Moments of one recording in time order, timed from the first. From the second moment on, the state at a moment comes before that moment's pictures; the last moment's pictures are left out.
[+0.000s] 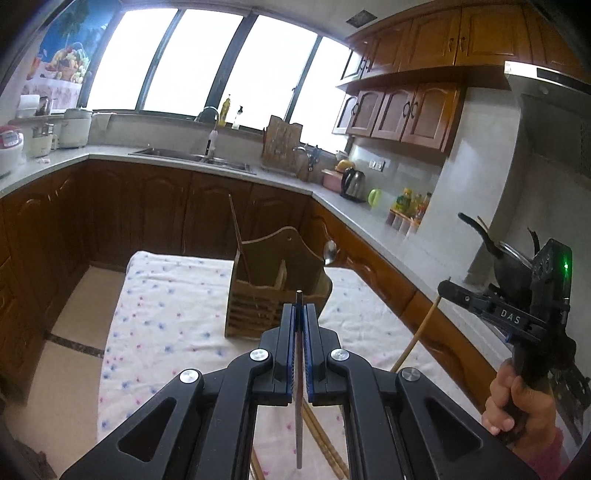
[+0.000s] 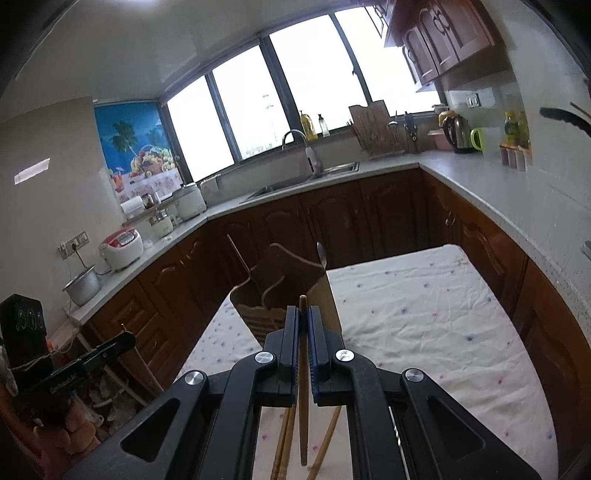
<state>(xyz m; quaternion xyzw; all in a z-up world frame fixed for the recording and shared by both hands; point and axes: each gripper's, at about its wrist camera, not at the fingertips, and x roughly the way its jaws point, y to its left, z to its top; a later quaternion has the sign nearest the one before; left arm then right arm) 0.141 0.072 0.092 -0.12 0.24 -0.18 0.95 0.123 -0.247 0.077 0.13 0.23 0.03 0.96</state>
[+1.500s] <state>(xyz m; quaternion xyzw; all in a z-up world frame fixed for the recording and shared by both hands) 0.312 0.007 0.005 -0.13 0.09 -0.07 0.98 0.254 -0.258 0.097 0.13 0.09 -0.02 0.99</state>
